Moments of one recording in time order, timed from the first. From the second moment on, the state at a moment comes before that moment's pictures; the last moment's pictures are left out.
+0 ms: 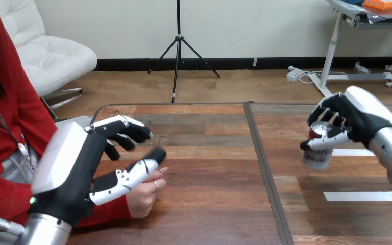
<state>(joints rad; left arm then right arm) 0.28 0.28 0.10 -0.37 0.52 -0.30 -0.08 -0.74 -0.61 0.23 1.16 -0.49 -0.41 -0.01</state>
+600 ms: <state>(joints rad) 0.25 0.40 0.10 -0.38 0.65 -0.28 -0.11 -0.74 -0.63 0.23 1.11 -0.48 -0.44 0.01</state>
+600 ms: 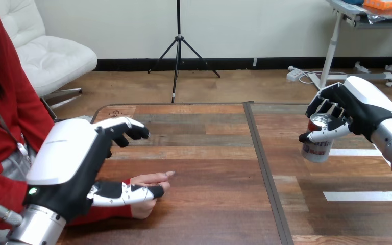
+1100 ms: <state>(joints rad) 0.22 0.46 0.05 -0.34 0.73 -0.26 -0.16 -0.74 -0.63 0.23 1.09 -0.47 -0.45 0.03</state>
